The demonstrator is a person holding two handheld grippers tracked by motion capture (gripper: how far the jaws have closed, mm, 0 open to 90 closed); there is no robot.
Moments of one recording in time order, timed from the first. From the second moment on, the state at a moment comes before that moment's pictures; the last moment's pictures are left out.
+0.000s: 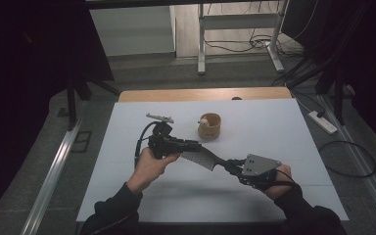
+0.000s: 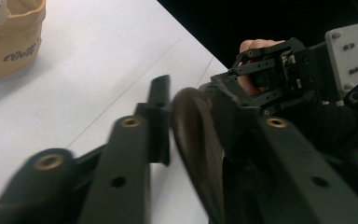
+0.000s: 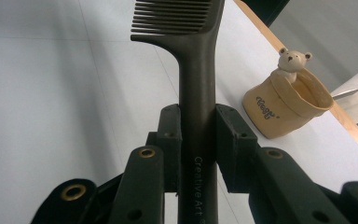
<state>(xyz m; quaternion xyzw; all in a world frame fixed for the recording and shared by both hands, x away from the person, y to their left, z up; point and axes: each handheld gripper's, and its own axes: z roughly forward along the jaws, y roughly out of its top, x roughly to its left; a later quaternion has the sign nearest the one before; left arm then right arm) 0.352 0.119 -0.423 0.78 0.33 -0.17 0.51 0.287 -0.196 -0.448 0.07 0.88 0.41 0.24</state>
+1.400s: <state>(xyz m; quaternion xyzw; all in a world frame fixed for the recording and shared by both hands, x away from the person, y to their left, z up) 0.354 0.131 -0.419 0.77 0.34 -0.16 0.52 0.305 -0.204 -0.450 0.18 0.88 0.41 0.16</state>
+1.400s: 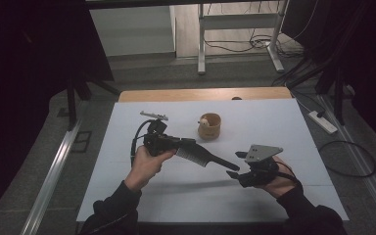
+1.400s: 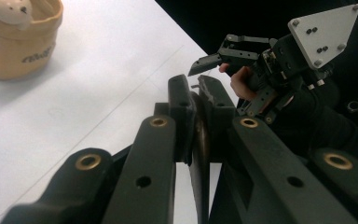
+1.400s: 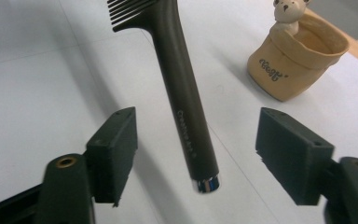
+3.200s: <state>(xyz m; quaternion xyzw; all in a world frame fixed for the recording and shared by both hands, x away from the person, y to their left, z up) 0.373 0.174 -0.393 0.76 0.37 -0.10 0.53 0.306 -0.249 -0.453 0.29 0.87 0.37 0.13</state>
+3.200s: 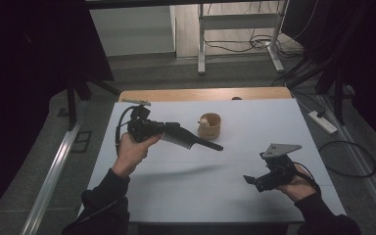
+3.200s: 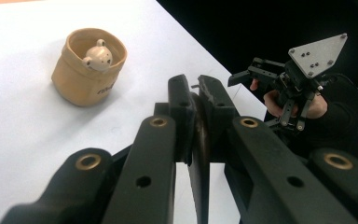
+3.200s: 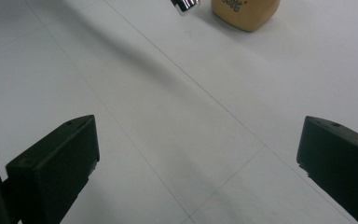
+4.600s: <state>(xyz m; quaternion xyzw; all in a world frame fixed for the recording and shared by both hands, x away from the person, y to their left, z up) 0.401 0.198 -0.359 0.74 0.40 -0.06 0.53 0.267 -0.318 -0.457 0.43 0.83 0.32 0.15</state>
